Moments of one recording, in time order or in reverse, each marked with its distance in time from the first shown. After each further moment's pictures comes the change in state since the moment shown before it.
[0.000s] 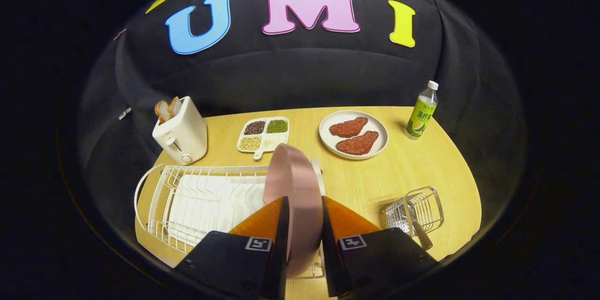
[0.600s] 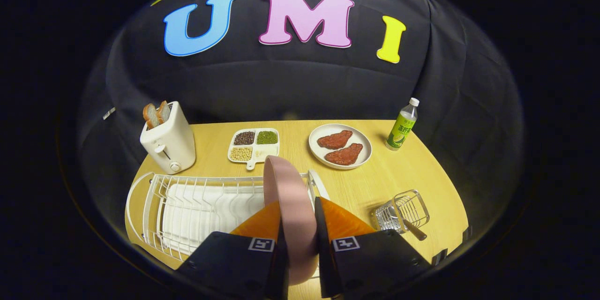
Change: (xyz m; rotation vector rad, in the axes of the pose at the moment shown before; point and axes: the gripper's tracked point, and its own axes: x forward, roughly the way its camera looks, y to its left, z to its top) arm -0.018 0.018 0.019 -0.013 -0.082 -0.174
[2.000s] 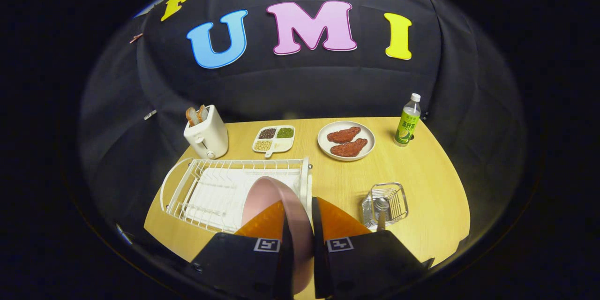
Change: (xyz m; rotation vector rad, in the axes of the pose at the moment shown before) arm -0.090 -0.087 -0.019 0.004 0.013 0.300
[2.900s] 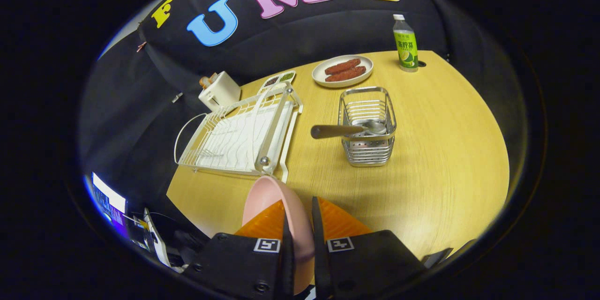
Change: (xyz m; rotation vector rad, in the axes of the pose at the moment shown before) arm 0.013 -0.091 -0.164 0.124 0.254 0.293
